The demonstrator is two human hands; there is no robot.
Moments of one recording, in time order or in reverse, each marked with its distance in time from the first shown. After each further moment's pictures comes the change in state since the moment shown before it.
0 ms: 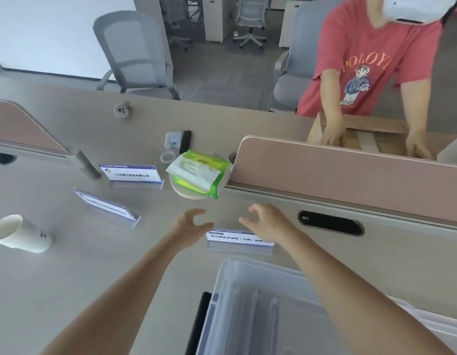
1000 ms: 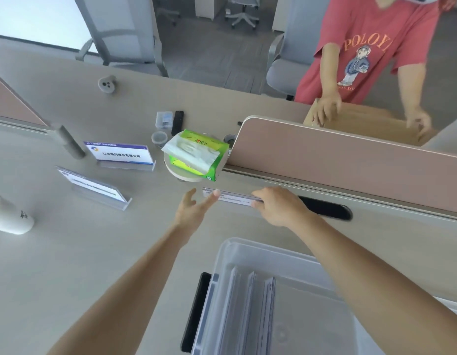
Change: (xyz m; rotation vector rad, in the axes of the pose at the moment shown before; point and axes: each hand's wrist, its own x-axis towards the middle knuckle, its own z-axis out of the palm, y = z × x) left_hand -0.022 0.011 0.015 -0.564 0.004 -0.176; right_hand -0.031 -0.015 -0.027 -0.377 0.063 -0.166
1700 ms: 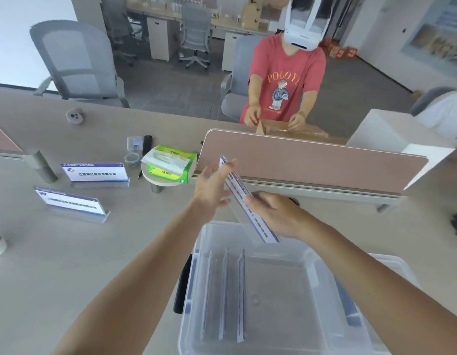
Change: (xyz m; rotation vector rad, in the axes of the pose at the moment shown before) left_hand -0.142 0.077 0.049 -0.283 -0.322 0.201; right_hand -0.190 -0.036 -0.048 0.516 0.130 0.139
